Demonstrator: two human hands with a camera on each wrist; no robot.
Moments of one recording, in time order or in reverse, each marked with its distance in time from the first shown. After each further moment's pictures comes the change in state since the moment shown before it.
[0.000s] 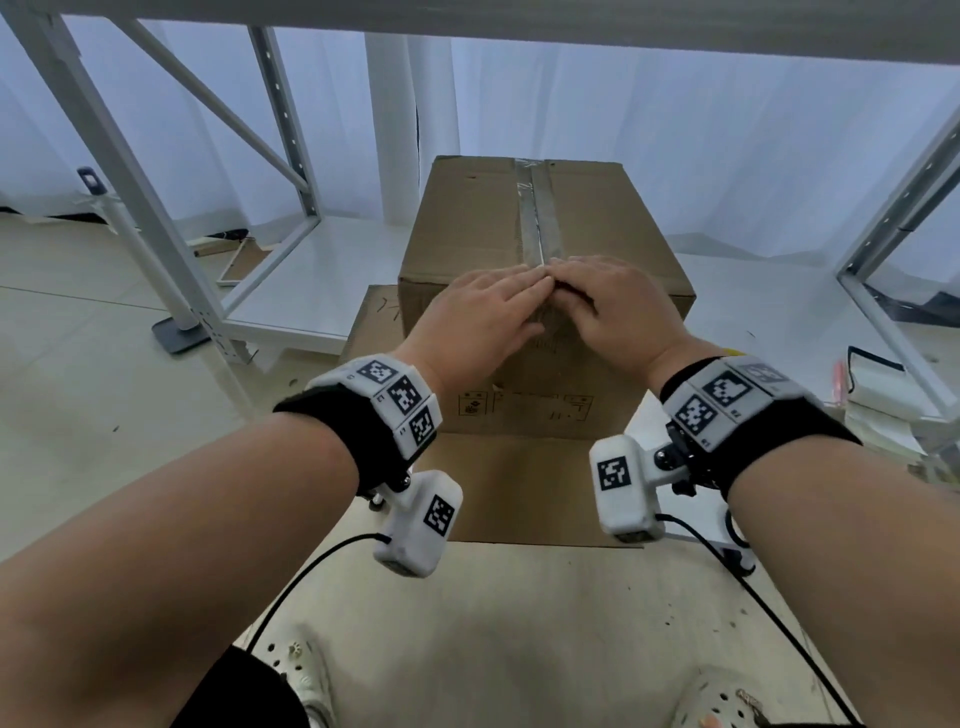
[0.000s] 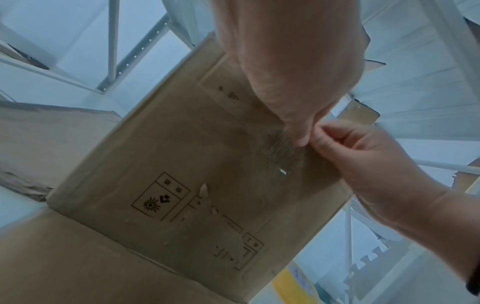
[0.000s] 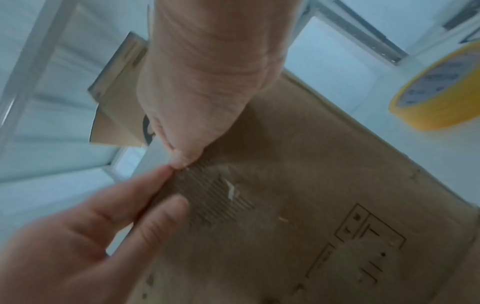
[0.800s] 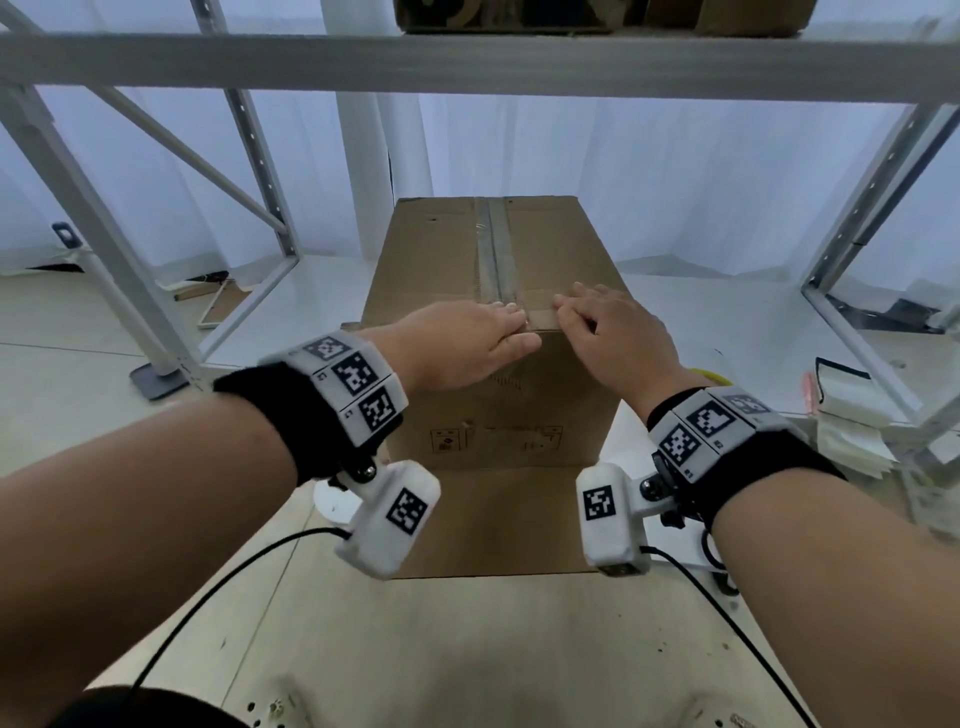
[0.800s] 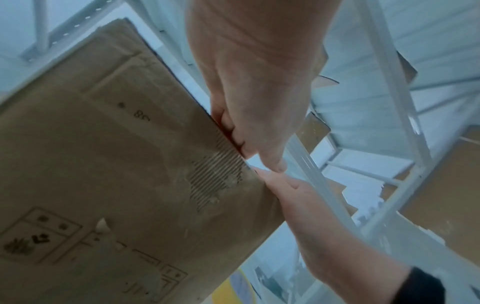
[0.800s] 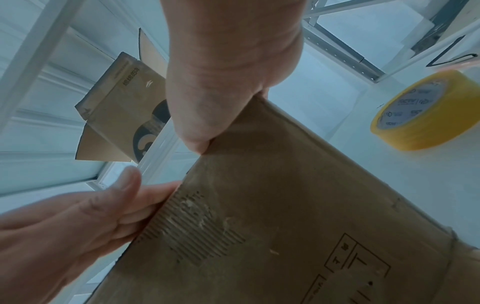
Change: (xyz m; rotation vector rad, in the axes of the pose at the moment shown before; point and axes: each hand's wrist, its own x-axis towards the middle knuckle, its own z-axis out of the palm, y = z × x) left_hand 0.035 0.011 -0.043 -0.133 -0.473 -0.055; right_hand -0.010 0.023 -0.012 0.062 -0.060 0.361
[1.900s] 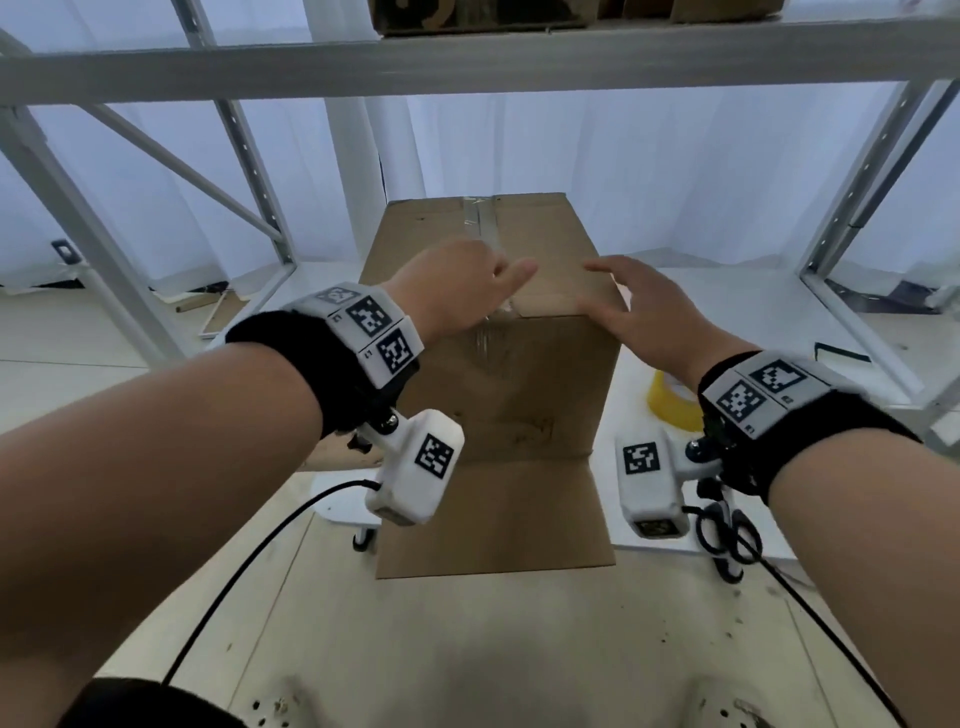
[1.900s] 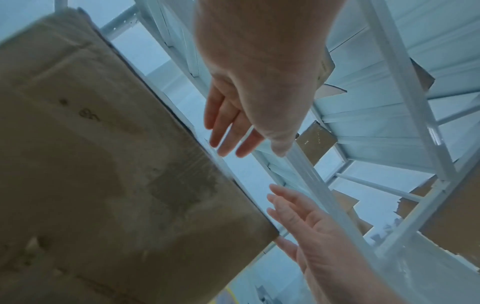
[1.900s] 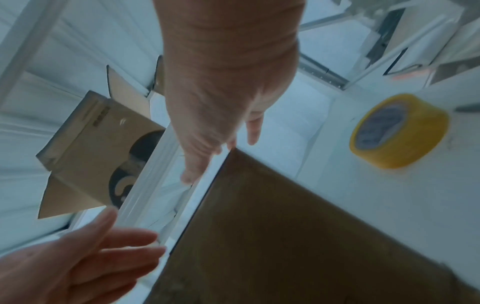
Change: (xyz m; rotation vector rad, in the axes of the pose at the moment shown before) left_hand 0.025 0.013 -0.028 -0.162 0.231 -0.148; right_hand -0.005 0.031 -0.033 0.323 -0.008 -0.018
